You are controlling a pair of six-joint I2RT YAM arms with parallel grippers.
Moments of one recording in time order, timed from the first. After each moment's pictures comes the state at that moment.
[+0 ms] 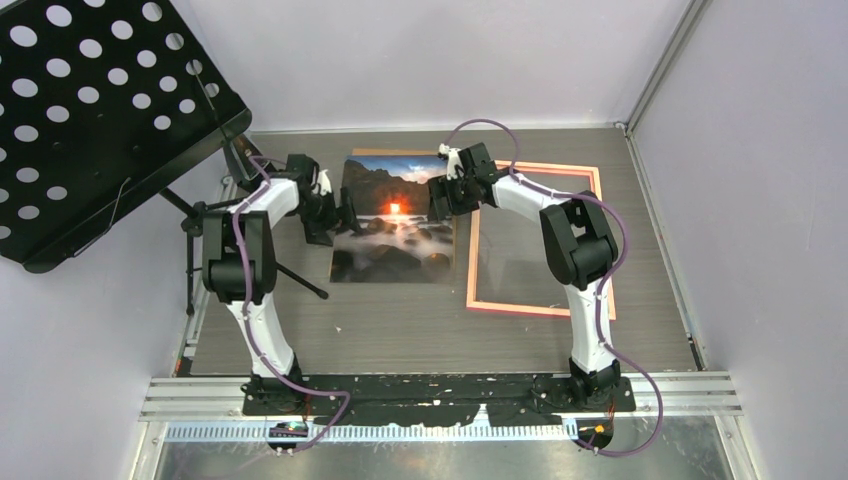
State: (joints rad) left arm -0.03 1.96 1.37 -0.68 0.37 -0.27; right arm 0.45 2.16 1.58 -0.29 -0.34 0.14
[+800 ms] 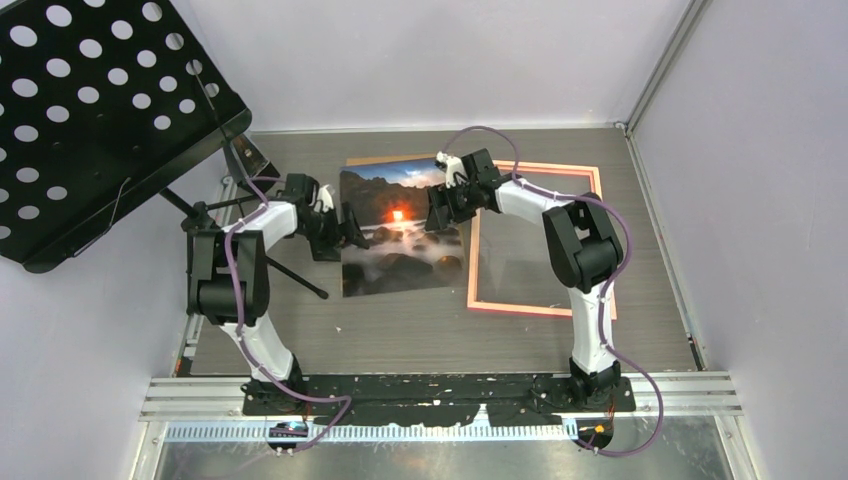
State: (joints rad) left arm -0.05 1.79 1.11 -0.53 0.48 -0.34; right arm 0.45 2.13 1.50 -0.26 -0.49 0.08
